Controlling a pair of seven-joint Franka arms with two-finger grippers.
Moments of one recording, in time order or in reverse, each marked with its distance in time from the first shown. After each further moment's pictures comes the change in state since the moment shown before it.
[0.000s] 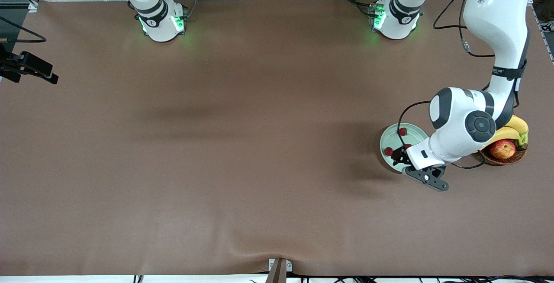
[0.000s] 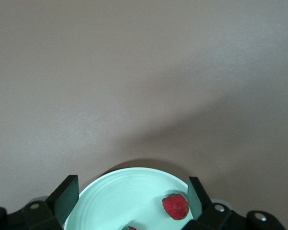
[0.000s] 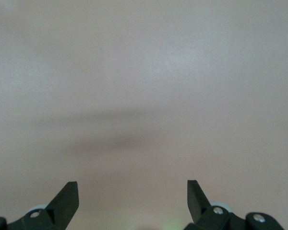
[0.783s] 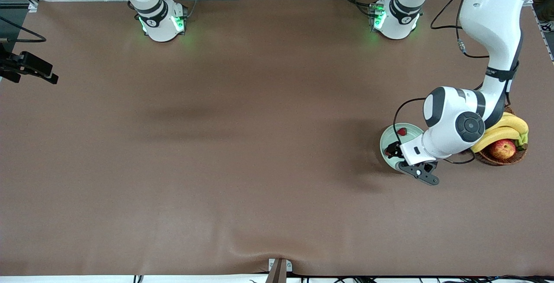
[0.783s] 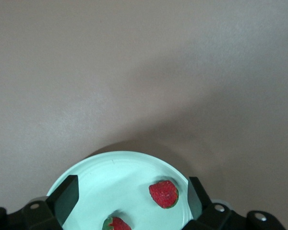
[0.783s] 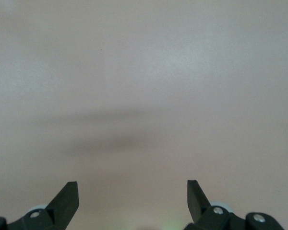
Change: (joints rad) left arm 0.020 0.000 -0.032 -0.054 0.000 0.000 -0.001; right arm 0.000 0.000 0.000 0.000 0.000 0.001 -0.002
